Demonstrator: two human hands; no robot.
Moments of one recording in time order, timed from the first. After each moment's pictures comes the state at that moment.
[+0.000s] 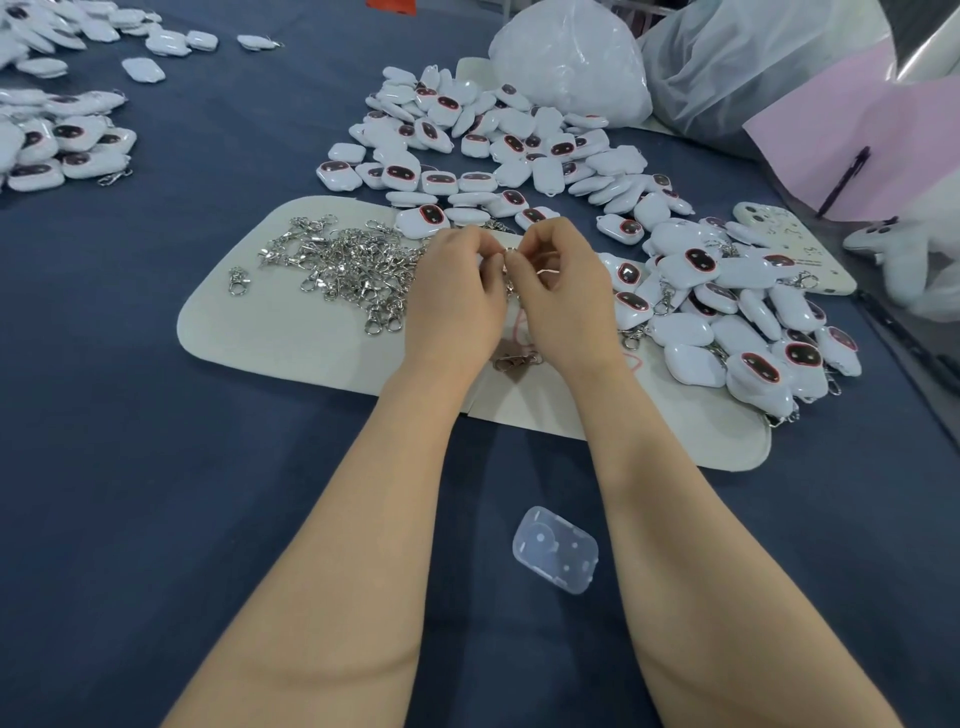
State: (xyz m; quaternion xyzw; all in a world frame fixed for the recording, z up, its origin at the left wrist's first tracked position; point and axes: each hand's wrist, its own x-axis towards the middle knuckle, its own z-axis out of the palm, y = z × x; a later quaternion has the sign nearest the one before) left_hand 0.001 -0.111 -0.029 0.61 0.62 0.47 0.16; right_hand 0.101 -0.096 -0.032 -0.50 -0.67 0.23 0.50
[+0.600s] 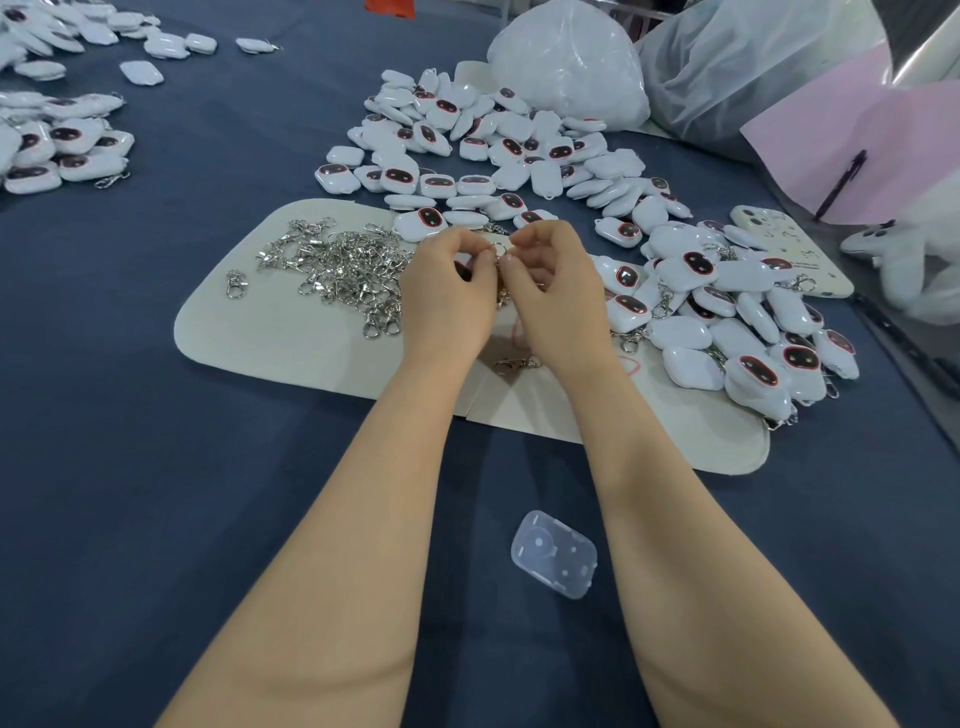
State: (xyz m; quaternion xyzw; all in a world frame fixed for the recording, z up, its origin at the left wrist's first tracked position) left_hand 0.000 -0.108 -0.028 0.53 0.62 0.53 0.22; right_hand 0.097 -0.098 -0.032 -0.50 -0.65 0.28 0.50
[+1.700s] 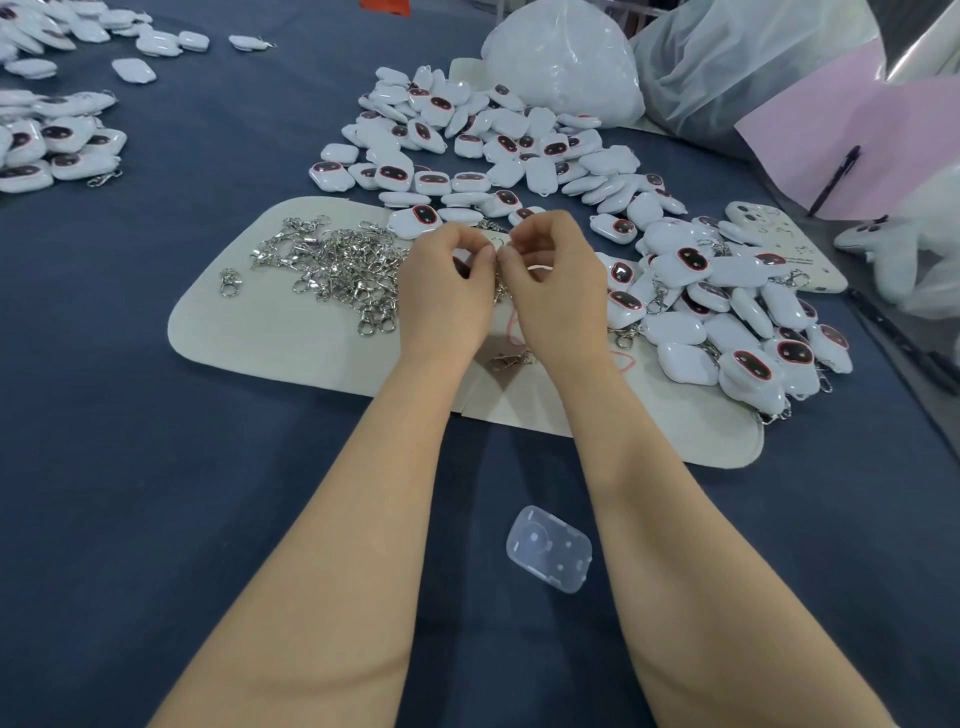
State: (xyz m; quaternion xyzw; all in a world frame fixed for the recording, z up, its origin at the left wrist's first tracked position) left_hand 0.002 -0.108 -0.027 0.53 0.62 0.53 0.22; right_hand 0.094 -0.099 -0.027 -0.53 -0.64 0.22 0.52
